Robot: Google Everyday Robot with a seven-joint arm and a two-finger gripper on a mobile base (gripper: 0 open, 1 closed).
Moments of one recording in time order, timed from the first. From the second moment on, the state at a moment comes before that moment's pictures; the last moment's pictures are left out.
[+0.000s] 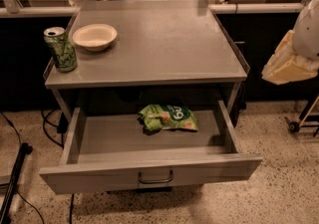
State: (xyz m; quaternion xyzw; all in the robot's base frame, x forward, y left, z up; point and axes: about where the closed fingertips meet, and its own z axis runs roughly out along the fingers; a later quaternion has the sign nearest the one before) arm 0.443 -0.218 0.970 -0.59 0.78 -0.03 0.18
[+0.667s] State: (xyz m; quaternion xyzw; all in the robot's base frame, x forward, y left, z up) arm 0.469 -0.209 0.910 -0.57 0.79 -0.01 0.24
